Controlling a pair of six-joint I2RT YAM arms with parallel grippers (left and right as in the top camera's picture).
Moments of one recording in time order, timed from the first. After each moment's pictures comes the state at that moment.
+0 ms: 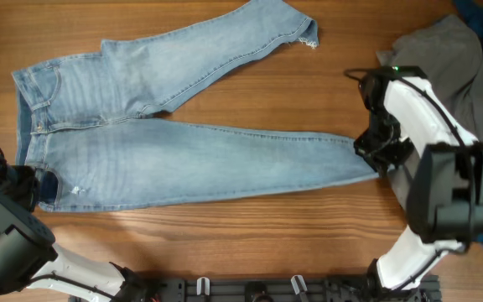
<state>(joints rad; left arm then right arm) 0.80 1.88 1.16 -0.82 -0.15 -0.77 0.02 1.90 1.32 -1.40 0.24 0.82</state>
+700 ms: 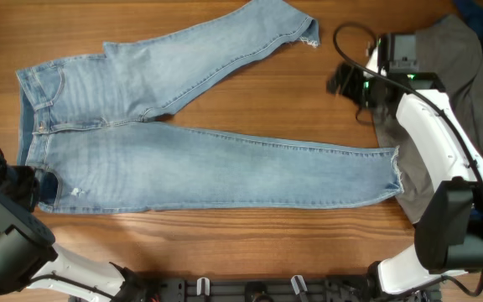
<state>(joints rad) 0.80 1.88 1.16 -0.82 -0.15 -0.77 0.02 1.74 1.29 -0.50 -0.23 0.43</state>
